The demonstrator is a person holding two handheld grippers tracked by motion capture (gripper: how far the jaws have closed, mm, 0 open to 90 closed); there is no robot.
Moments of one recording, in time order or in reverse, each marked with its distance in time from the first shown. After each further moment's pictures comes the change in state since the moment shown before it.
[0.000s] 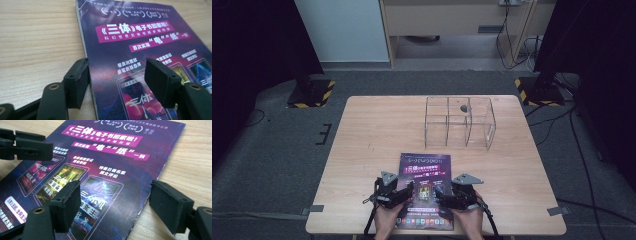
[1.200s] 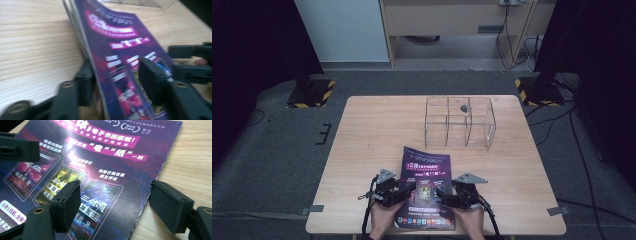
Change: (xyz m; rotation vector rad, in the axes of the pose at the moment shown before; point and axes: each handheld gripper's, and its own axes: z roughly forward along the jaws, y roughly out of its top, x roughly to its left) left arm 0.004 0.011 -0.013 -0.001 -0.199 0.036; right arm -0.007 -0.001 -0.001 -0.026 0.038 0.057
